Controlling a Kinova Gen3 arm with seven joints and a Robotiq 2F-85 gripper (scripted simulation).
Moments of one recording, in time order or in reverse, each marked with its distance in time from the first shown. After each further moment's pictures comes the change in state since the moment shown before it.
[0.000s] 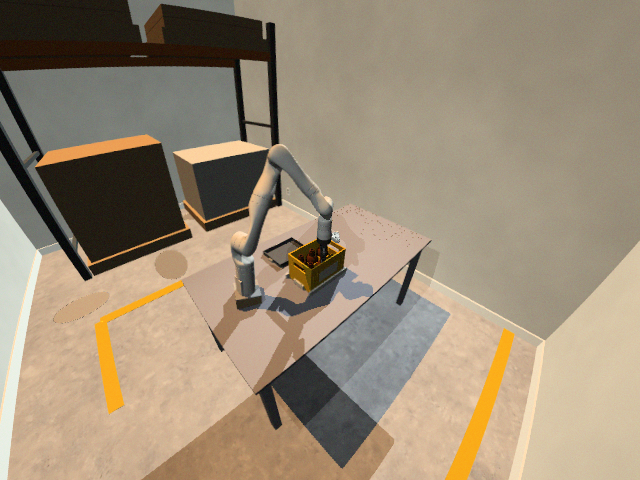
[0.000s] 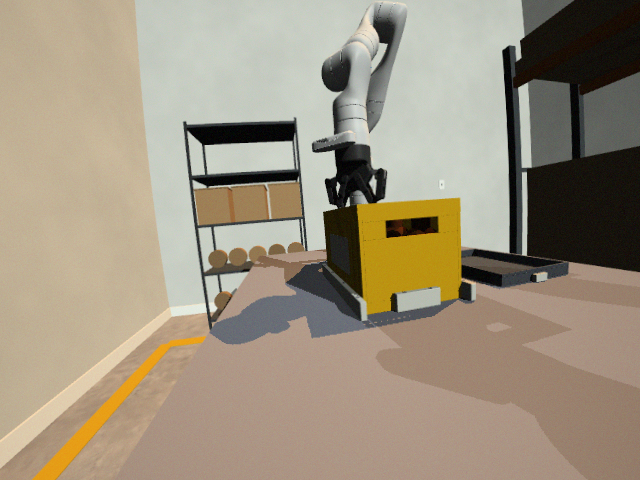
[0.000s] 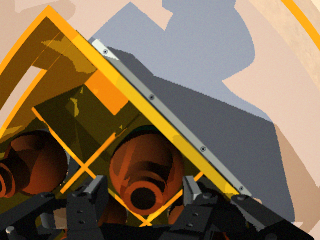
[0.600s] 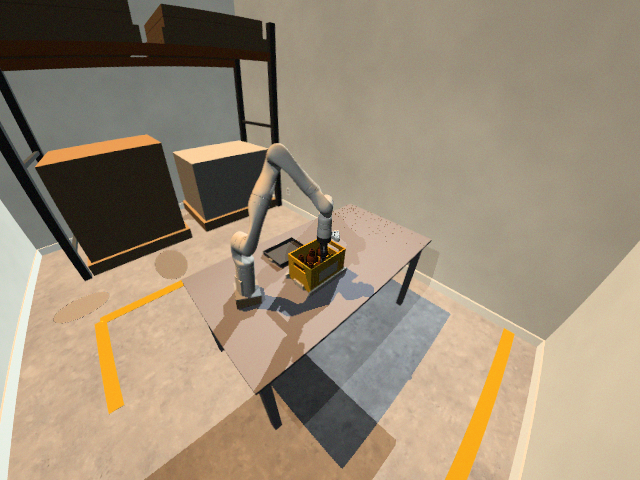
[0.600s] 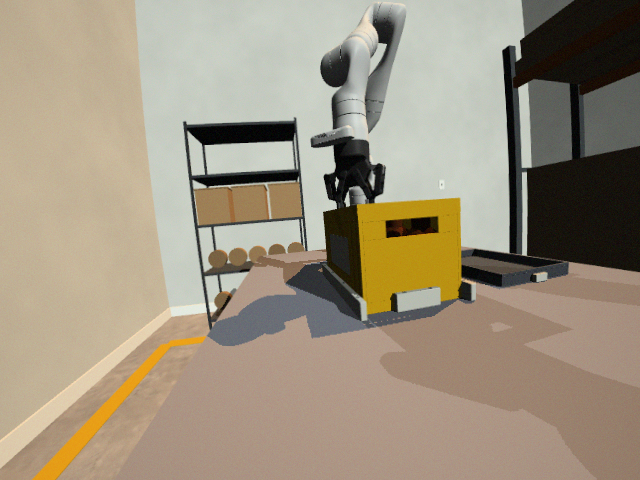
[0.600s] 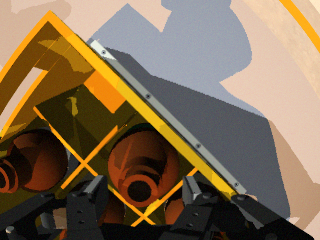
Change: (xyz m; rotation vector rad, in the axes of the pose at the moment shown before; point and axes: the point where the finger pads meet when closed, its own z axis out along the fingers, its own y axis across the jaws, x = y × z) arm -0.001 0.003 -0.010 -0.007 -0.006 0.005
